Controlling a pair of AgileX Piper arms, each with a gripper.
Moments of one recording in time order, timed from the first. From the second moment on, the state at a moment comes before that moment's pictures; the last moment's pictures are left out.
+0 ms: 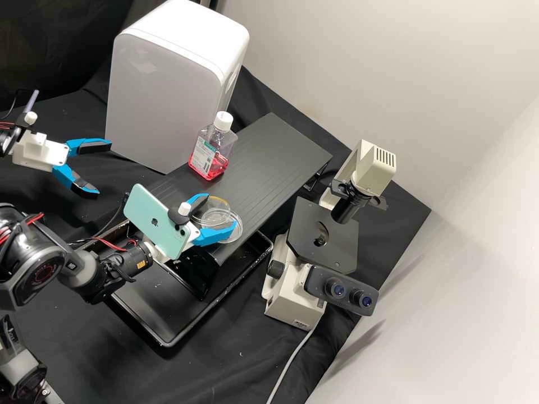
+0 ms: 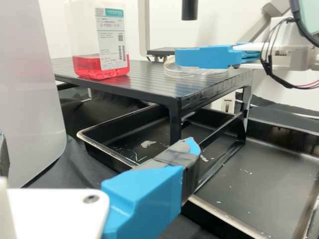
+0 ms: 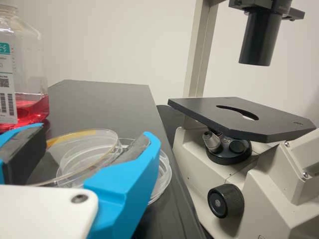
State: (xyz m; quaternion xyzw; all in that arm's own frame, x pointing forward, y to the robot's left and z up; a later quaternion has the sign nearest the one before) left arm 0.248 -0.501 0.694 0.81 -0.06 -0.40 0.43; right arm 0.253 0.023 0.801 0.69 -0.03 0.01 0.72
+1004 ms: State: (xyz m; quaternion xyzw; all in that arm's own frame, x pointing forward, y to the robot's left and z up) left arm 0.249 -0.501 0.695 0.81 -0.06 -0.40 0.43; right arm 0.249 0.029 0.798 0.69 -0.02 0.02 0.72
